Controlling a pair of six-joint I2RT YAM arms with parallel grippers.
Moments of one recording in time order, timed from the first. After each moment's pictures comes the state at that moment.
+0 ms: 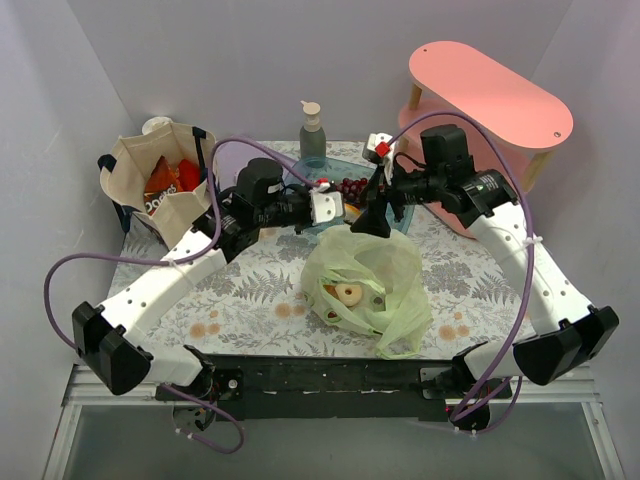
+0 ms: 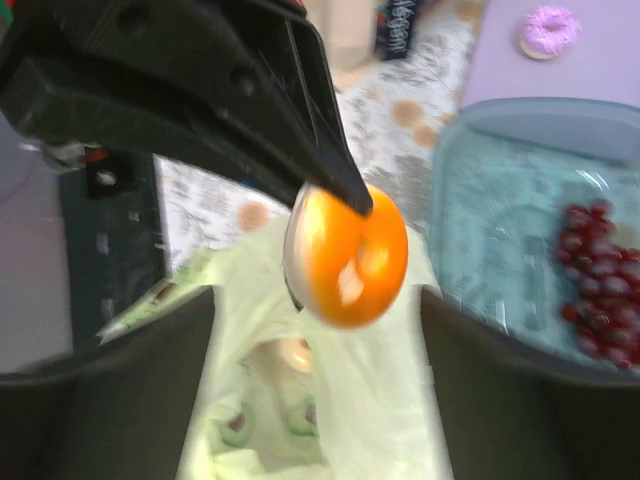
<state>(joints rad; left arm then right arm) -0.70 1.32 1.30 -0.35 0.57 0.77 0.50 1.37 1.56 -0.80 -0.85 -0.37</state>
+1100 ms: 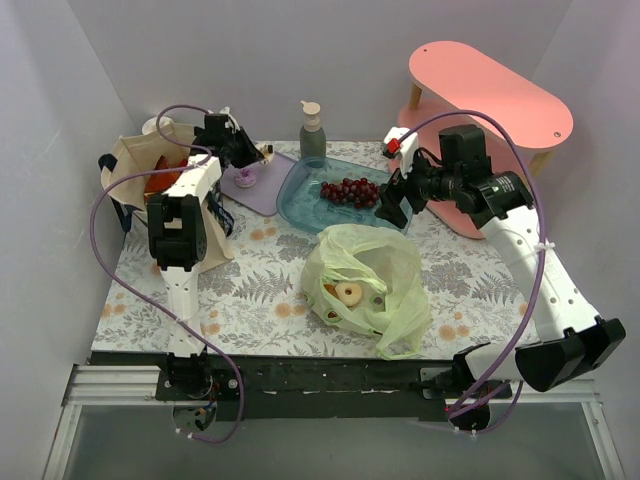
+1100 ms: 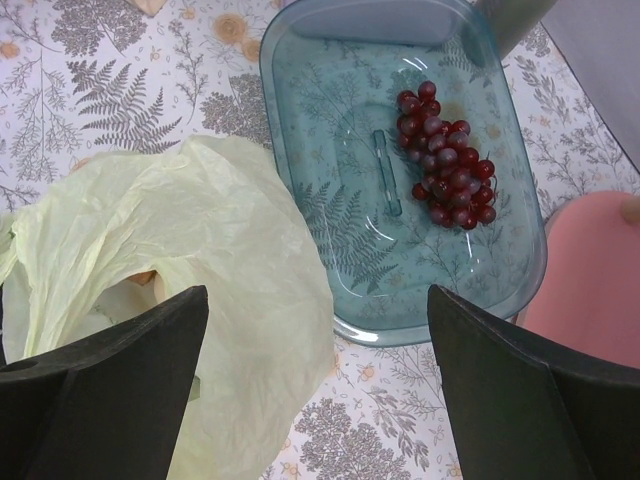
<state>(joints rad) -0.09 2.29 1.96 -0.26 0.26 -0.51 0.41 1.31 1.54 -0.84 -0.50 -0.44</state>
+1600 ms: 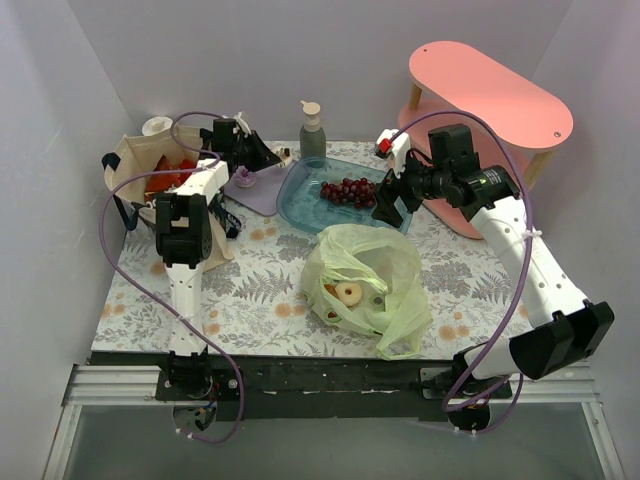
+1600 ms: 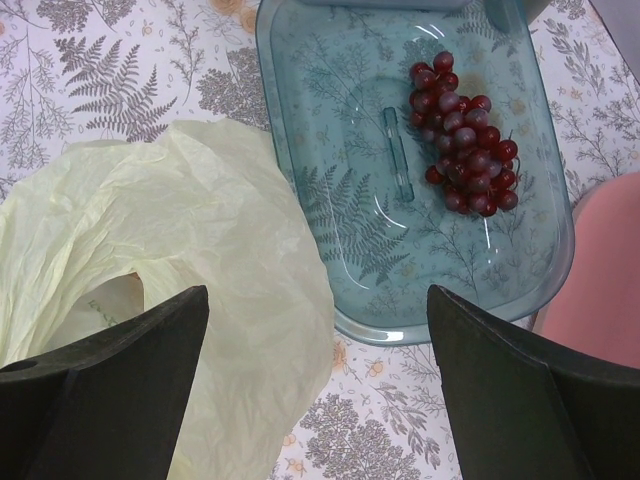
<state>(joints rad) -0.10 2.37 1.96 -0.15 0.51 -0.60 0.41 1.39 1.54 -0.85 -0.49 -0.45</state>
